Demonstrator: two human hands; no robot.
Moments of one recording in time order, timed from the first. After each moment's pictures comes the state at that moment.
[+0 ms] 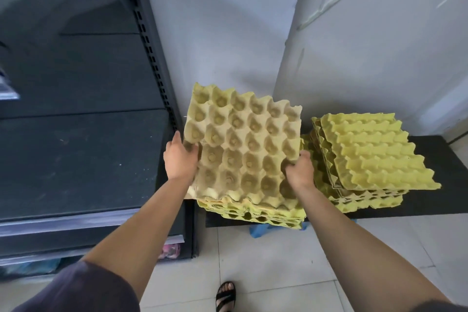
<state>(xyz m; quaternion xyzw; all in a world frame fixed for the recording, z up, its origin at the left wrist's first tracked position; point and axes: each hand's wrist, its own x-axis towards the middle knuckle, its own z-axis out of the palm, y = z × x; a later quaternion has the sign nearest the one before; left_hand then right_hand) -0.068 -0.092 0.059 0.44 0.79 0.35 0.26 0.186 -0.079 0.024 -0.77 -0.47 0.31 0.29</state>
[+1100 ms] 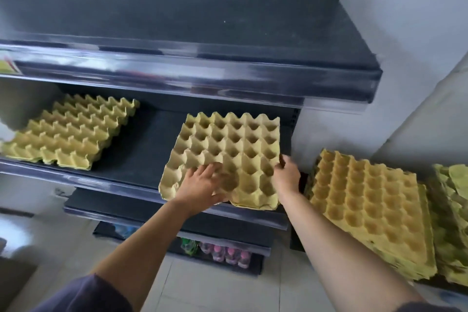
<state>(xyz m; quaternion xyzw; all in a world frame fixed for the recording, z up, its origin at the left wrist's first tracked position) -0.287 -0.222 0.063 0.72 0.70 0.01 0.05 -0.095 -0.115 0.051 -0.66 -0.56 0.40 0.30</state>
